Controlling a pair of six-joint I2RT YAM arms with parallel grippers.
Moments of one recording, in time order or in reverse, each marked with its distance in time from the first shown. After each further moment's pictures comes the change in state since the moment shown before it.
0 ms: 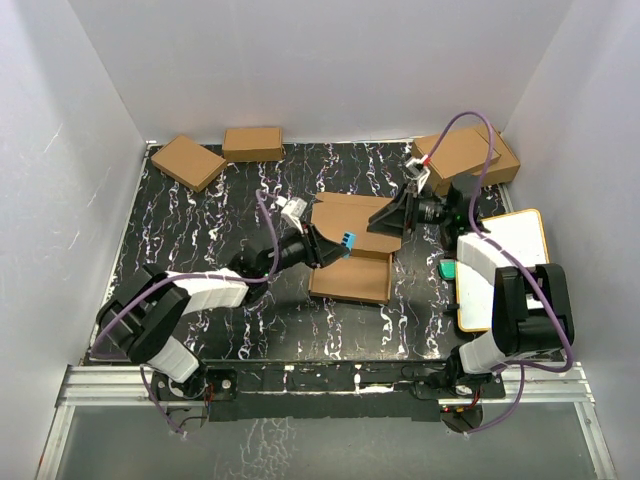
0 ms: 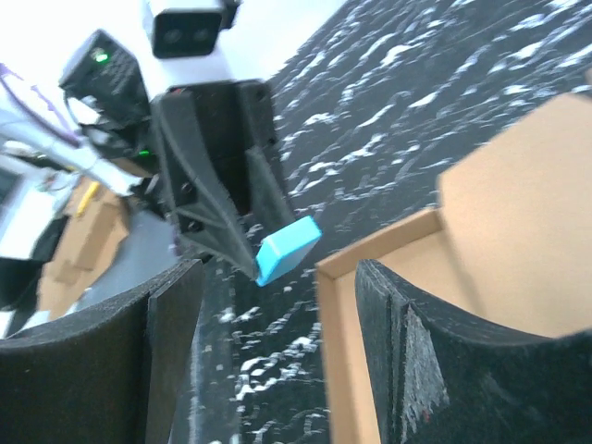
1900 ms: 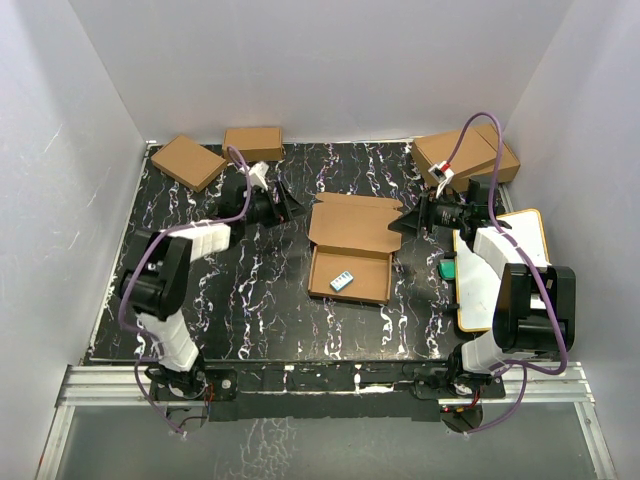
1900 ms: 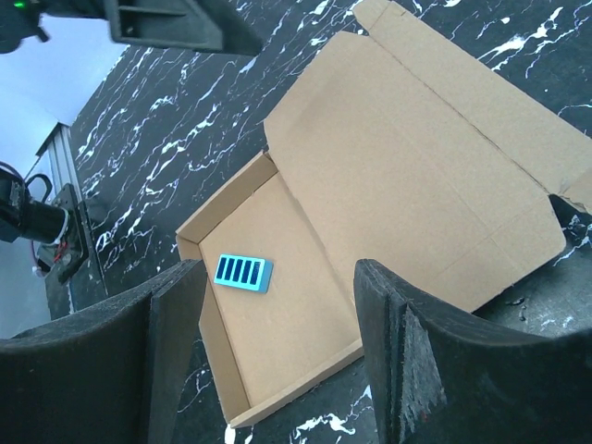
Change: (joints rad) left arm 0.404 0.192 0.370 -0.630 0.140 0.161; right arm -0.182 0.018 0.122 -0.651 0.184 -0.622
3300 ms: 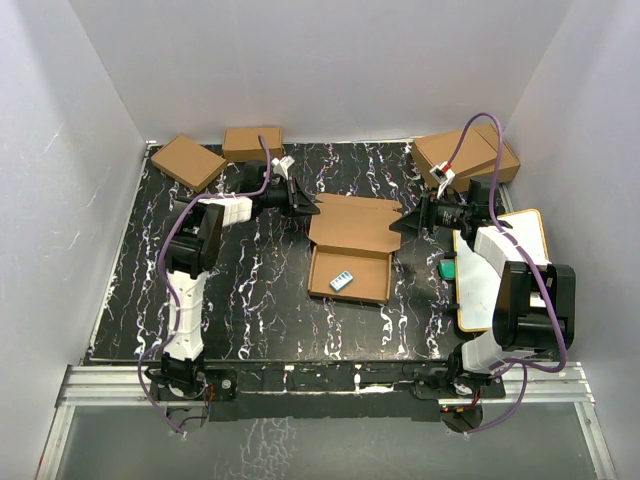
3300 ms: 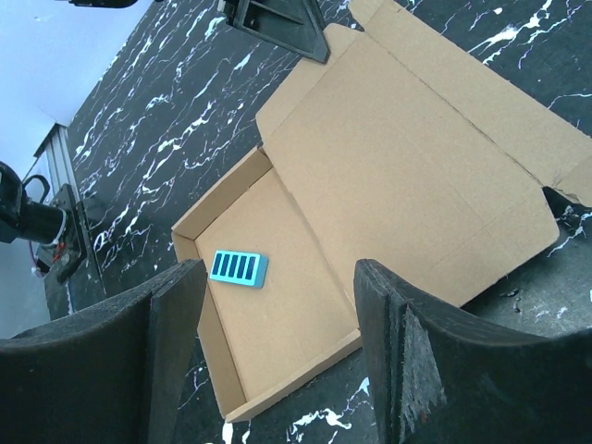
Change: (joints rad) left arm 0.031 0.523 0.510 -0.131 0.388 -0.028; right arm -0.012 0.012 0.003 -0.014 0.001 -0.013
